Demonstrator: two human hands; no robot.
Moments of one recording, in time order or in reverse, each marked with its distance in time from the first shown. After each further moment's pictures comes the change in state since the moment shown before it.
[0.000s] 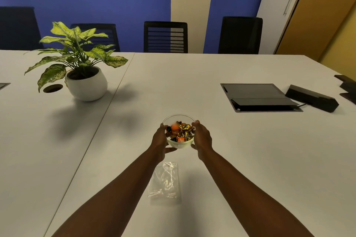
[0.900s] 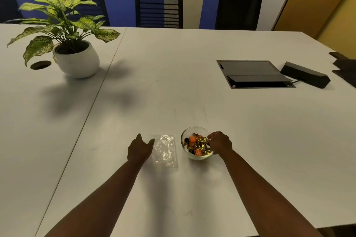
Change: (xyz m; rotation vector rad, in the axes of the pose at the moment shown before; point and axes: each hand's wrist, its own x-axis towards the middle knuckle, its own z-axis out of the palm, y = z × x) left_hand -0.013 -0.083 -0.080 1.047 0.295 0.065; right_hand -0.011 0.076 -0.074 -0.737 -0.048 0.089
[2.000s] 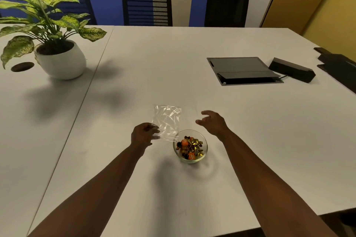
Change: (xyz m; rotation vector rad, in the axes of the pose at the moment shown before) left_hand -0.004 0.048 -0.008 -0.648 -0.187 0.096; right_hand 0.018 -0.021 -0.036 0.179 0.002 -0.183
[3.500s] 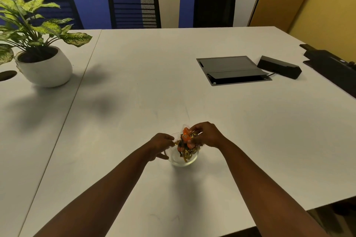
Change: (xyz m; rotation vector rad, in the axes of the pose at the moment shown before) left_hand -0.008 0.019 0.059 0.303 -0.441 -0.216; right_hand -0.003 0.032 -0.008 -0.118 -0.168 -0.168
